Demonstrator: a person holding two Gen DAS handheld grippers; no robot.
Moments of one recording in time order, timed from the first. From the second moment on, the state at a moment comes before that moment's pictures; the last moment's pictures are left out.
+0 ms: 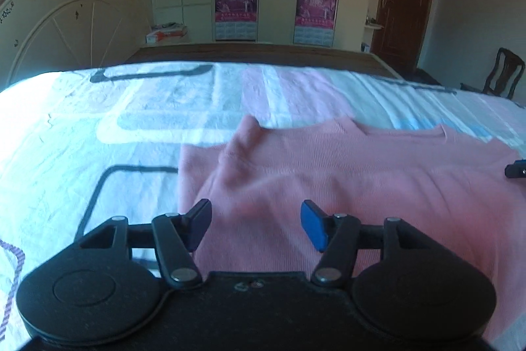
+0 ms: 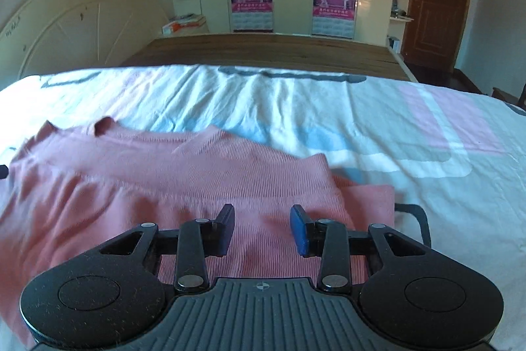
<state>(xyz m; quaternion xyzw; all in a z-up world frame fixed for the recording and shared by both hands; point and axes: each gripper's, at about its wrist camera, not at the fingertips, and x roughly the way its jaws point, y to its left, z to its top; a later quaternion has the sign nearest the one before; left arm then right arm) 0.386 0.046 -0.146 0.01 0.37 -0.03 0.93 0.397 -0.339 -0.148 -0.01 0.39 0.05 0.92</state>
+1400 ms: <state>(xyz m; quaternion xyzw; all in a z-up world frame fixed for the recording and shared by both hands) 0.312 0.012 -0.147 -0.03 0.40 -0.01 0.92 0.295 -0.278 -0.145 -0.03 0.39 0.04 0.92</state>
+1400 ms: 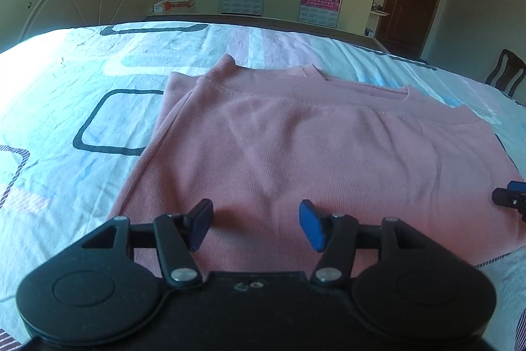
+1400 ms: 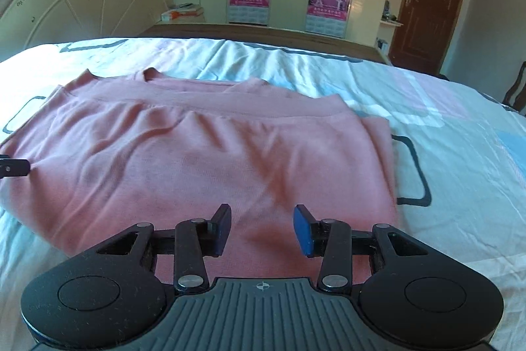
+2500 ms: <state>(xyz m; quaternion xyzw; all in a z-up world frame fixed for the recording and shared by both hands) 0.236 0.043 -0.137 -0.14 0.44 -0.02 0.89 0.218 -0.239 -0.124 0.02 0.40 0.03 0.92</state>
